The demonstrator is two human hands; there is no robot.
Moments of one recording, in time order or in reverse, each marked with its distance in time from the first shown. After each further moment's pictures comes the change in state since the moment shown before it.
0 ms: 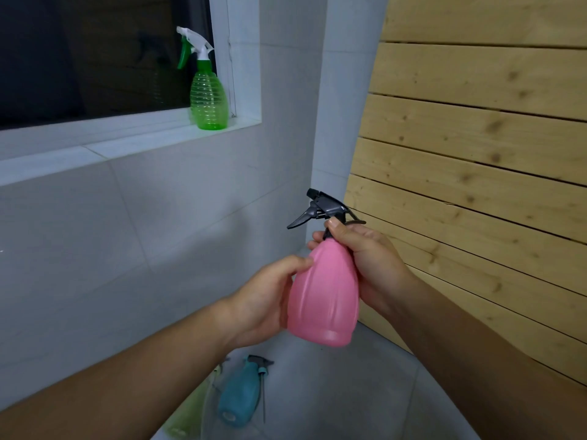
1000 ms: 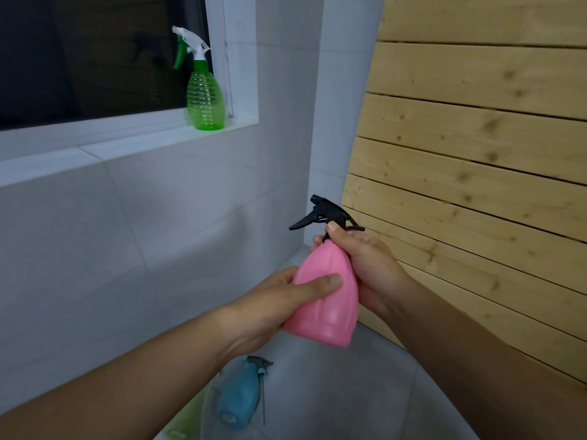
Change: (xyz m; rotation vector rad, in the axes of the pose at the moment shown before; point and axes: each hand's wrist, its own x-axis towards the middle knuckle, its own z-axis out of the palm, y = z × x) left_hand -0.010 0.001 0.010 0.226 0.077 -0.016; right_hand 0.005 0.008 -0.007 -0.063 0.021 0.028
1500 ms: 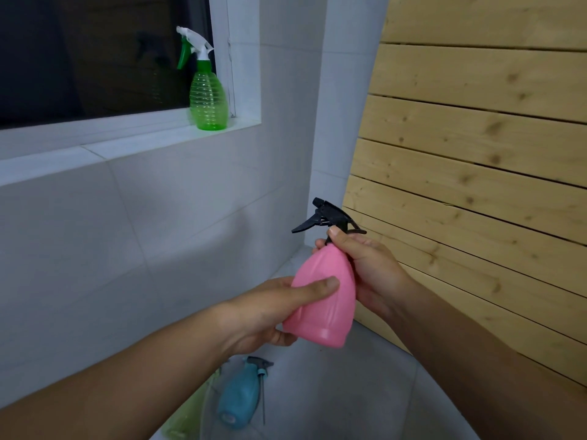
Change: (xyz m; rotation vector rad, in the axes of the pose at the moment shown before) left_hand -0.002 0.002 -0.008 0.114 0.000 -0.153; right_hand 0.004 0.002 -0.002 0.019 -0.012 0.030
